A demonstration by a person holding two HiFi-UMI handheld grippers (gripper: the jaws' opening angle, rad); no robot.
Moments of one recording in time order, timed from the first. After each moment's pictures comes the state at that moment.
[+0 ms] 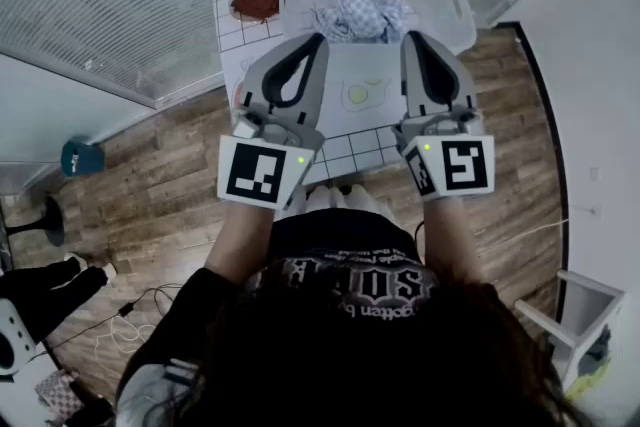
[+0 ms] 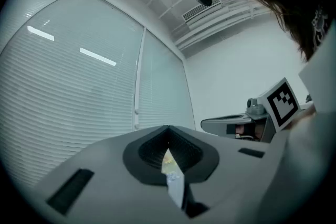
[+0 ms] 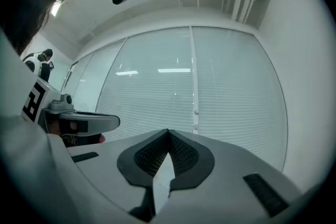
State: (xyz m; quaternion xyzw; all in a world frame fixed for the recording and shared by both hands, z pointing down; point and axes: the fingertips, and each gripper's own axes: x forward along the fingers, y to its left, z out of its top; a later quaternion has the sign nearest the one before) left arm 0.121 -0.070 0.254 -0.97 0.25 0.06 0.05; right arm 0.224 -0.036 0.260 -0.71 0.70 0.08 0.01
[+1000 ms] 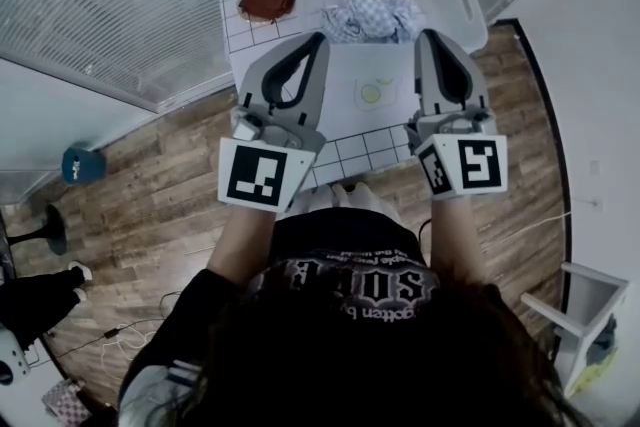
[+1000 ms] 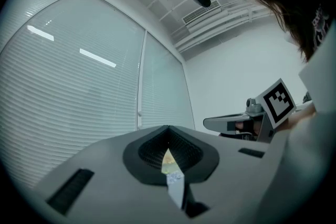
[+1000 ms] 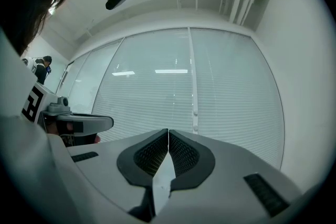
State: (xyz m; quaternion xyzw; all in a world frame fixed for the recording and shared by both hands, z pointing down) left arm 0.089 -0.083 0.248 -0.97 0.24 0.07 0.06; right arm 0.208 -0.041 0.251 -0.73 0.68 0.08 0.02
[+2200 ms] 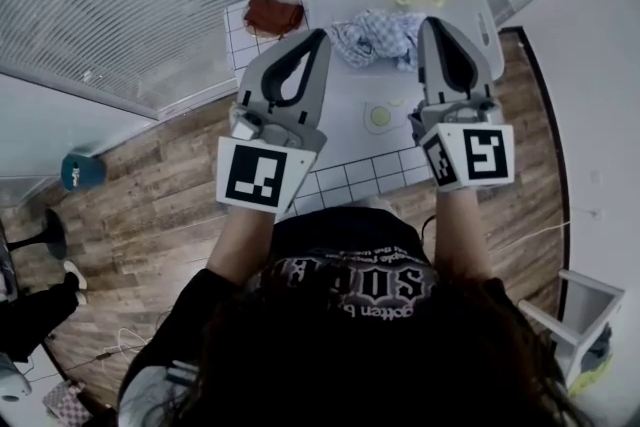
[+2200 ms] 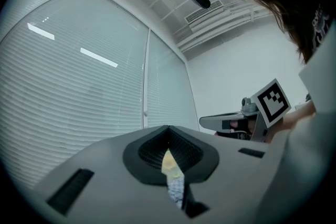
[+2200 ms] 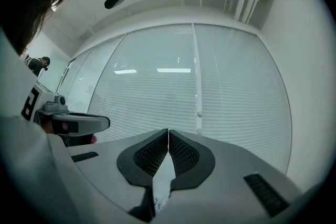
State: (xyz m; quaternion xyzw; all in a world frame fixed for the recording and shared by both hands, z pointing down) left arm 0.097 -0.143 0.249 -0.97 0.24 0.08 0.06; right arm 0.220 -0.112 0.245 -0.72 0.69 0.09 0.01
